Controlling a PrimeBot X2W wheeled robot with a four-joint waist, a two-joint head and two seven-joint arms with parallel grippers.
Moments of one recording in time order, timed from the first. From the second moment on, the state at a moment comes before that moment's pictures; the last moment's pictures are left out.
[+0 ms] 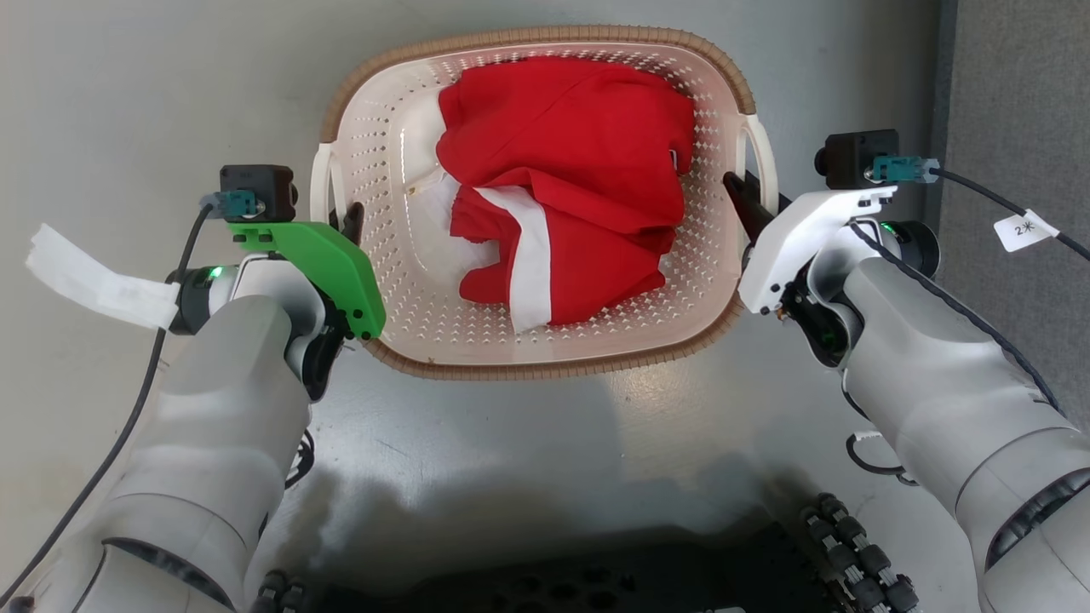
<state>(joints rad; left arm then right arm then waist) -0.96 0.02 -0.80 1.22 -0.91 -0.12 -0.14 -0.89 -0.13 0.89 1.09 0.93 0.12 -0.18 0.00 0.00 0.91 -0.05</state>
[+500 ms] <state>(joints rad) -0.96 0.02 -0.81 1.24 -0.91 -0.12 -0.14 -0.90 -0.13 0.90 1.11 0.96 0.12 -0.18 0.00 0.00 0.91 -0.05</state>
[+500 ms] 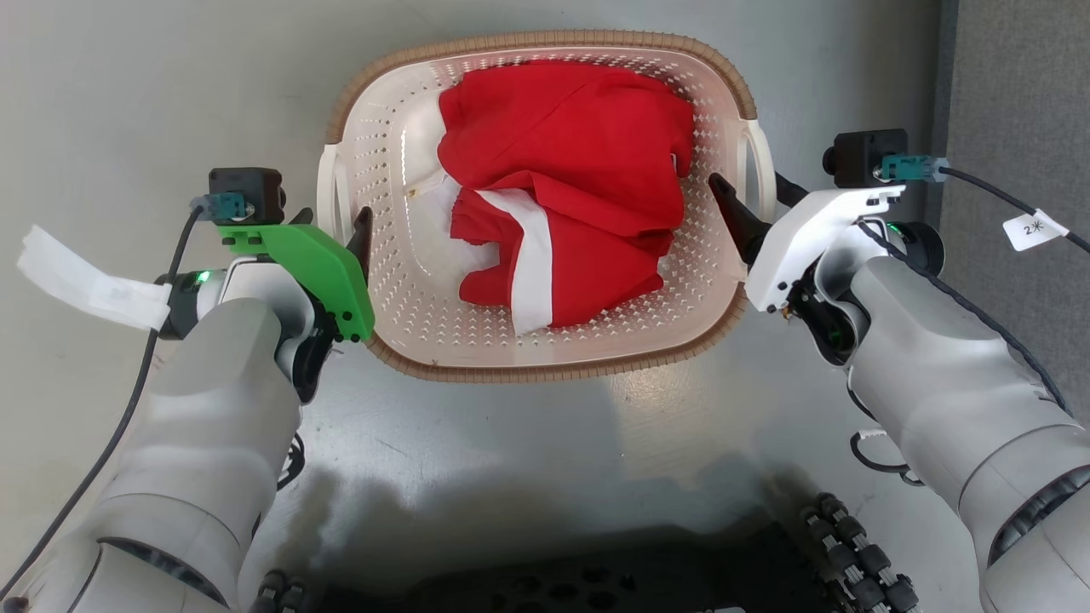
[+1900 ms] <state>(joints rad) -0.83 0.02 -0.81 1.22 -0.93 -0.12 -0.24 -0.80 -0.14 0.94 1.12 0.99 0.12 -0.24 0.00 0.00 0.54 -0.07</state>
